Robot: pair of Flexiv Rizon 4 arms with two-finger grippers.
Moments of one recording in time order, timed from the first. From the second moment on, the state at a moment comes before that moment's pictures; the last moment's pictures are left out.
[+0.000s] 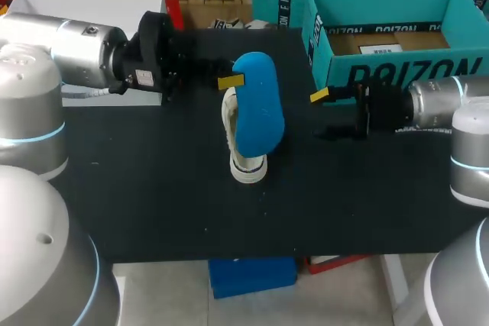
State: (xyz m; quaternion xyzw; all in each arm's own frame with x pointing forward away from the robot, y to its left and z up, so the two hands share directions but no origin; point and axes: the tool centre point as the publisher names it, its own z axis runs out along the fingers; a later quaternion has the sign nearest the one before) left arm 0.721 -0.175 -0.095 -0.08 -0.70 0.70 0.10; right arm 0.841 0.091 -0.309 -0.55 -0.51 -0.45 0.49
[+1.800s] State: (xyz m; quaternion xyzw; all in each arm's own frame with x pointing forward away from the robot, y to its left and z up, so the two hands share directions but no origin) left arm 0.653 -0.187 -0.116 -0.60 -0.67 0.38 -0.21; right arm 0.841 0.091 -0.309 -0.55 -0.51 -0.45 0.49
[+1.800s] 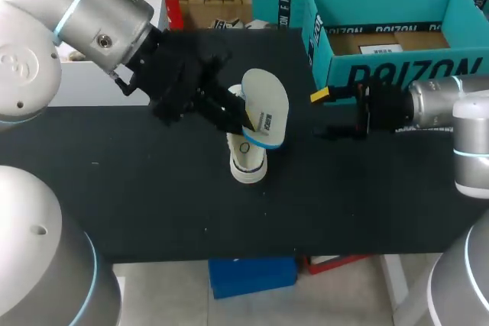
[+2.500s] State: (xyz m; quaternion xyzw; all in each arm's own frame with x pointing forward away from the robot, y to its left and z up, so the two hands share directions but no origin) left arm 0.629 -0.134 -0.199 -0.61 -0.62 0.32 -0.37; right arm 0.841 0.091 -0.309 -0.55 -0.51 -0.45 0.49
